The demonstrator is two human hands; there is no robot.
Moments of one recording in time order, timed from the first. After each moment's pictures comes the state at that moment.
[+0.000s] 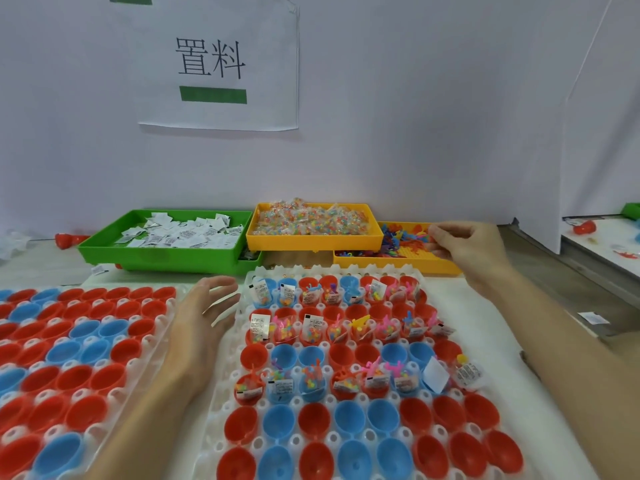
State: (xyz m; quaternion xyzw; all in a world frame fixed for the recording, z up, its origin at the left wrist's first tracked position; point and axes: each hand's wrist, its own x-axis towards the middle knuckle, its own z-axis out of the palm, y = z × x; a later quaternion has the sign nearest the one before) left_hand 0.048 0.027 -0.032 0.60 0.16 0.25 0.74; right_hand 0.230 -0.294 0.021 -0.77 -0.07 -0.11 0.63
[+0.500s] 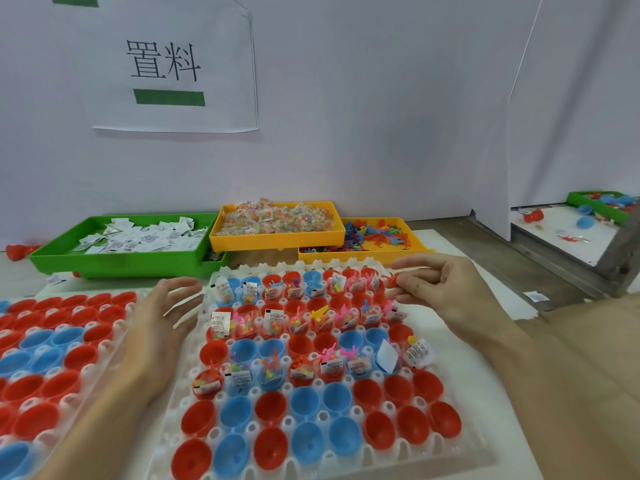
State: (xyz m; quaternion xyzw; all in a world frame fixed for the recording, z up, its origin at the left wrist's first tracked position) left_hand 0.047 0.024 -0.028 0.61 0.14 0.24 0.74; right_hand 0.120 -0.322 0.019 -0.75 -0.19 0.00 0.64
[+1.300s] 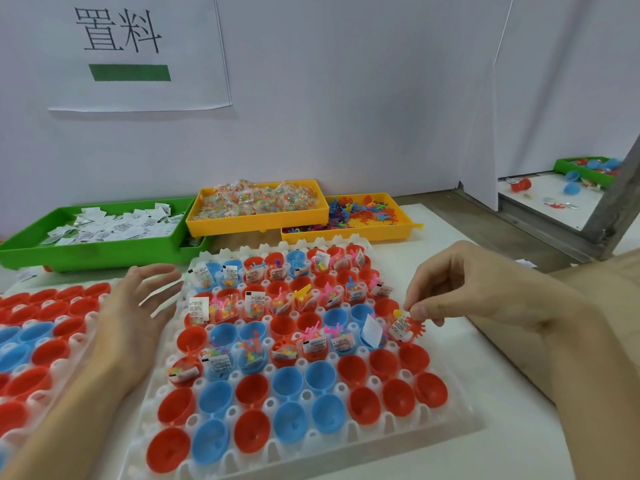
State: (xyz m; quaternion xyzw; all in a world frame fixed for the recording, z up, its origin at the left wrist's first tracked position) left_hand 0.048 0.026 -0.030 0.62 0.13 0.23 0.74; right_hand 0.095 -0.362 0.049 -0.81 -0.29 0.19 0.46
